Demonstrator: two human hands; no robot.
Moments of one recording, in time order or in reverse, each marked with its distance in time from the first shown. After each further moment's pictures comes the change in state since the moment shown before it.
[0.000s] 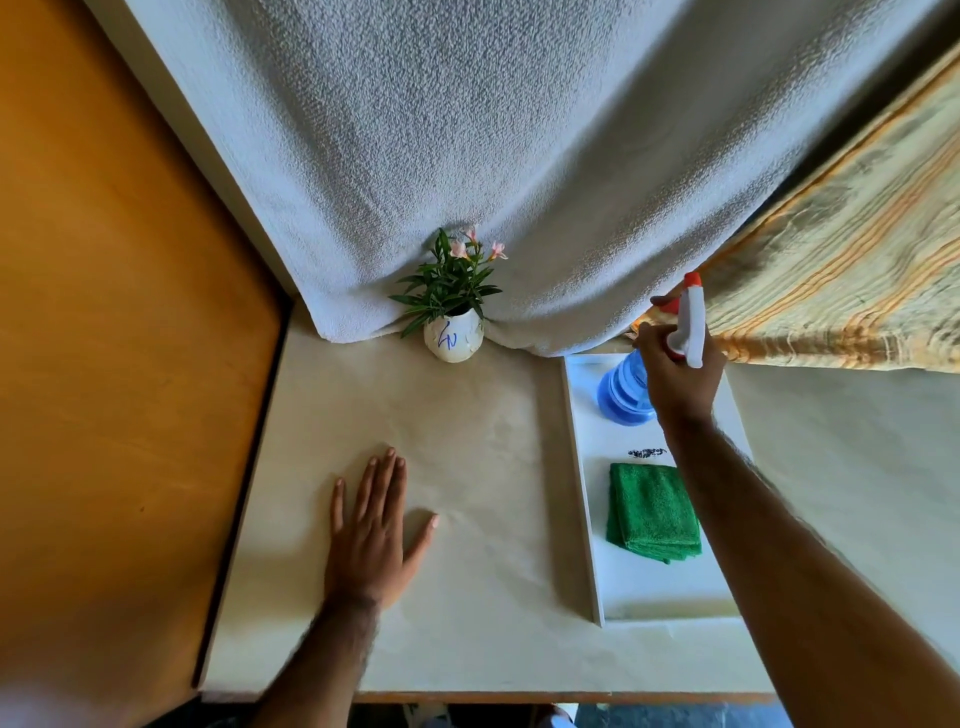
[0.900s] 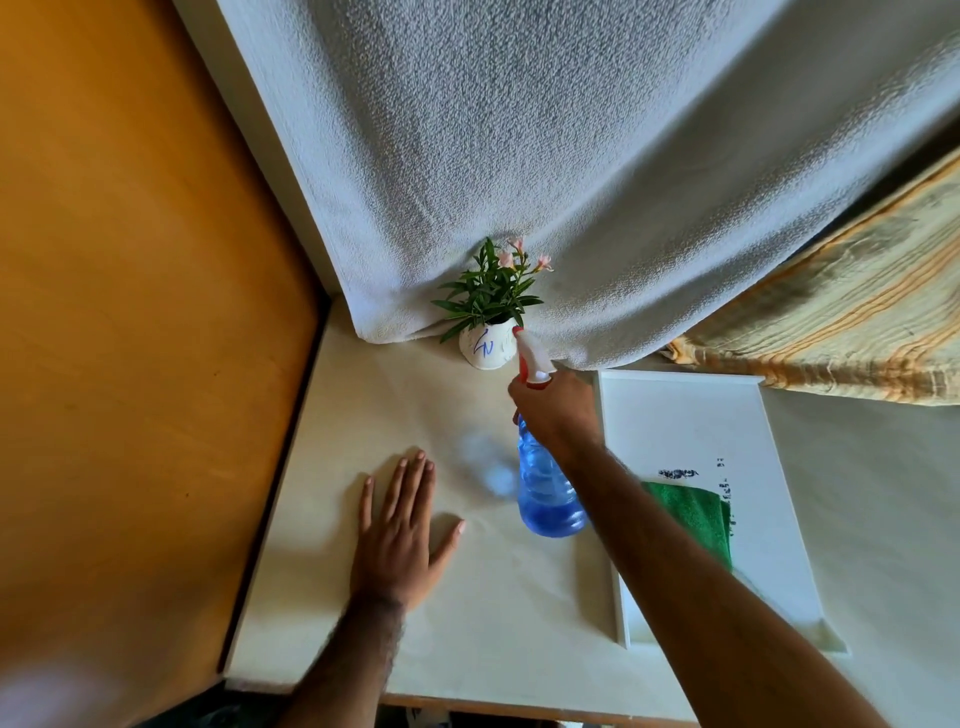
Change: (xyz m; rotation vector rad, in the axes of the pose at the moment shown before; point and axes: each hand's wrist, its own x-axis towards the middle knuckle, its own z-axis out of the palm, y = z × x) left_hand 0.002 0.003 -0.007 -0.012 0.017 -0.011; right_hand -0.094 -0.078 0.119 -0.438 -0.518 0.362
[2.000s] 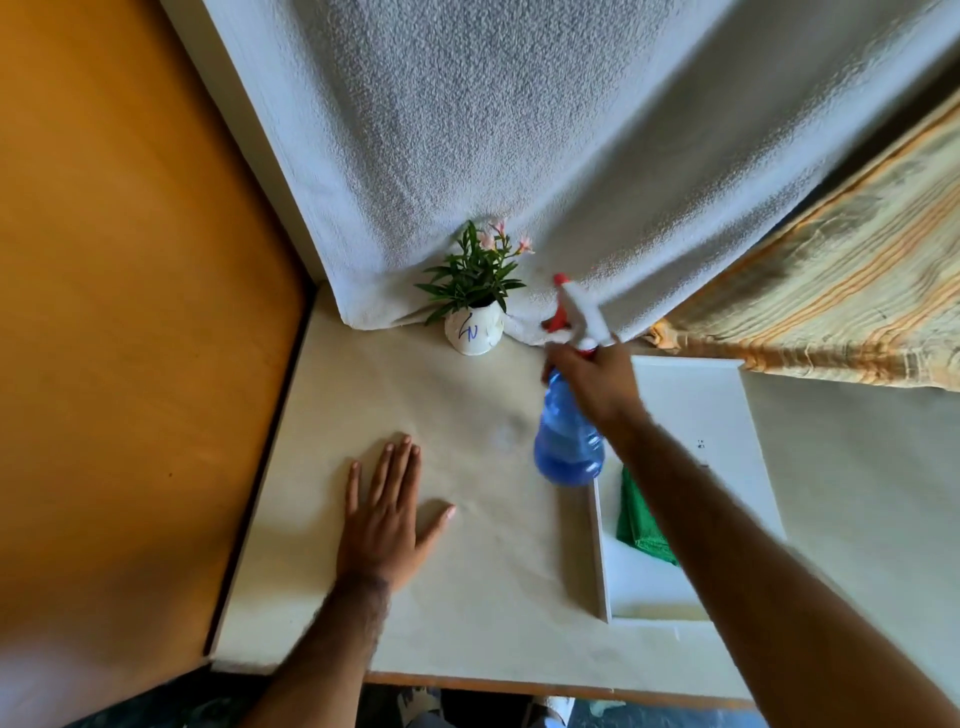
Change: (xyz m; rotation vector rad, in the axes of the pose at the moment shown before) left_hand -0.002 -0.001 0.007 0.011 0.029 0.014; right_hand 0.000 0.017 -0.062 0.393 -0.015 -0.305
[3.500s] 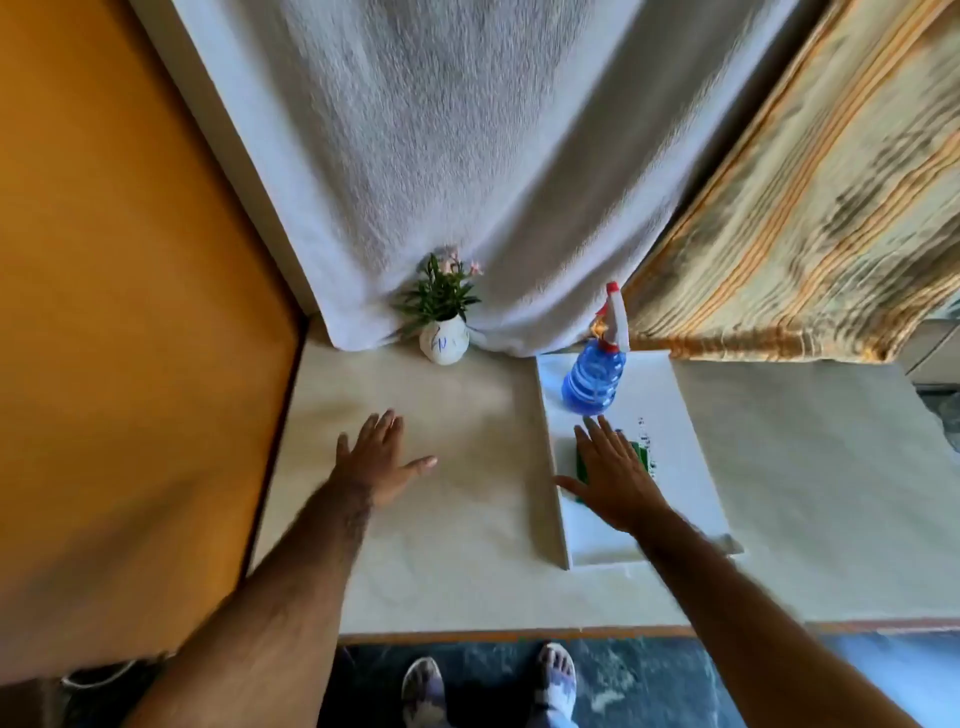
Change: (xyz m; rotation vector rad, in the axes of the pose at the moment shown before) left_hand 0.077 0.023 -0.125 -0.160 -0.672 -0.143; right_hand -0.117 0.098 -0.095 -1.164 -0.334 -0.085
